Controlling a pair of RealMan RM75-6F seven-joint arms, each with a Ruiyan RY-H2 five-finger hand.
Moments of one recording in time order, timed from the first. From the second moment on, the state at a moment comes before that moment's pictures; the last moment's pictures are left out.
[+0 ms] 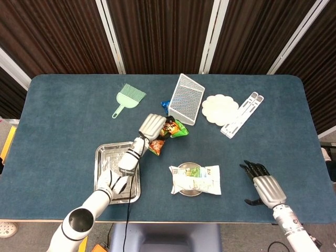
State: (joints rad) left arm -1.26 -2.20 -0.30 -0.20 1.44 0.76 -0.52; right arm 0.23 -1.23 -0.03 -1.62 -1.47 1.14 -0.04
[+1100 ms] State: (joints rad) left arm -0.83 -1.68 -0.07 -1.17 1.45 1.13 -0.21; right arm 0.28 -1.34 -0.03 -1.67 -1.60 1.17 -0.07
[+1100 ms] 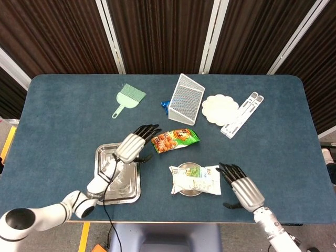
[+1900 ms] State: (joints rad) left arm -0.27 -1.40 0.11 -1.27 1.51 1.54 -0.17; right arm 0.47 -1.66 0.14 -1.68 -1.15 1.04 -0.57
